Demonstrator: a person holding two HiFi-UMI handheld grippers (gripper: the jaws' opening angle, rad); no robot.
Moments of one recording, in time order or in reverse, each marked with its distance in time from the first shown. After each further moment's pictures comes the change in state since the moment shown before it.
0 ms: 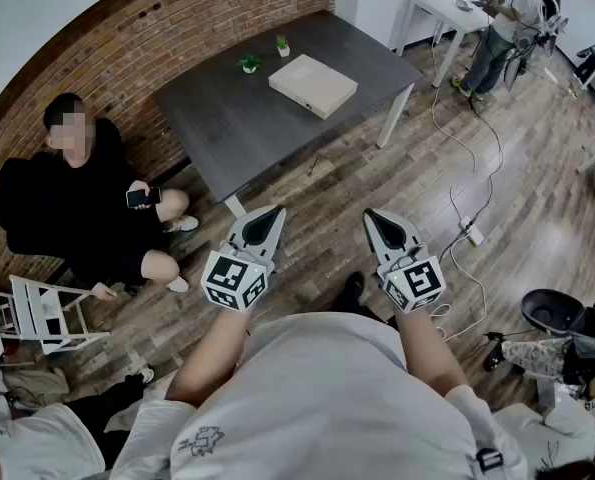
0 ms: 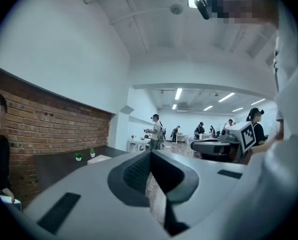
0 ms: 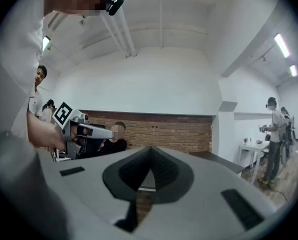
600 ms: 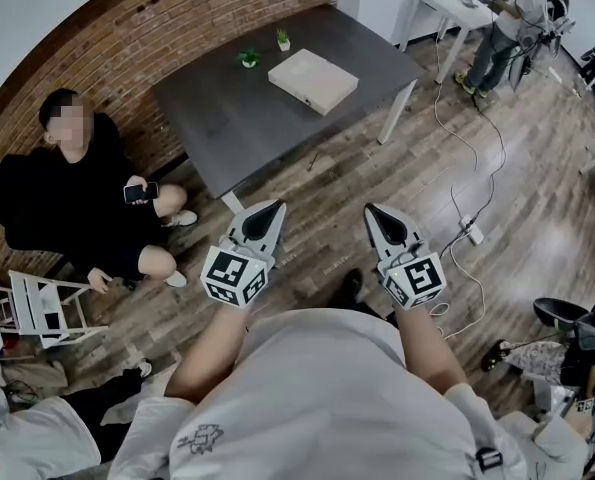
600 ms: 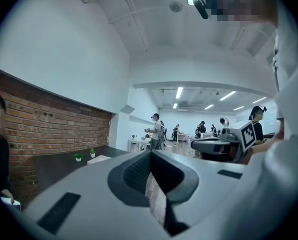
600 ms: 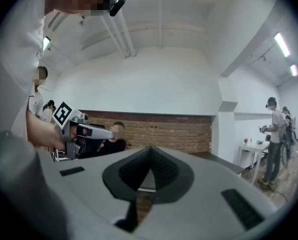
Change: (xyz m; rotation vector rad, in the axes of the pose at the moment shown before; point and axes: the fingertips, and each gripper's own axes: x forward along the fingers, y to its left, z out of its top) left arm 0.021 0.001 0.000 0.011 0.005 0.010; right arm 0.006 -0.021 -0.003 0.001 -0.006 0.002
